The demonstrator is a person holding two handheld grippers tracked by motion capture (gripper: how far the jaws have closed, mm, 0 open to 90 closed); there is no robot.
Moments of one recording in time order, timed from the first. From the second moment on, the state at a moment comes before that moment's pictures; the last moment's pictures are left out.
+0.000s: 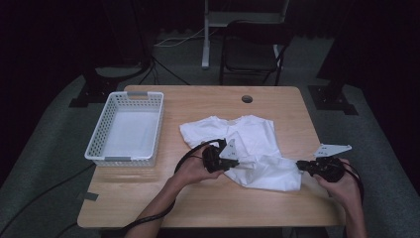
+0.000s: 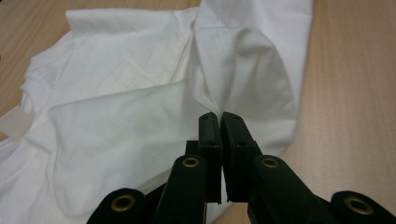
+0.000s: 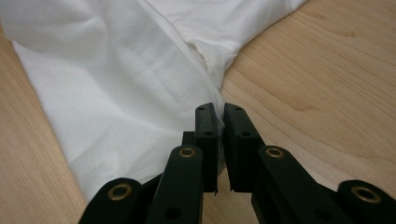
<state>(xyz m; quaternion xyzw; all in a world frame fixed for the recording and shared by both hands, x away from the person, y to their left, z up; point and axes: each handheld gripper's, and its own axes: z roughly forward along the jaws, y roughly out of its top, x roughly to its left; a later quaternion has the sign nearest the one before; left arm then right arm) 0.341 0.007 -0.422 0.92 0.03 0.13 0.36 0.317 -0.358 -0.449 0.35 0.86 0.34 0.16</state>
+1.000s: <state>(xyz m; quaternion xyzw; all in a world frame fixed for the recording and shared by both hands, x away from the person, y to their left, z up) 0.341 0.071 -0.428 0.91 0.11 0.13 0.39 0.309 -0.365 -0.444 0.35 0.85 0.35 0.17</state>
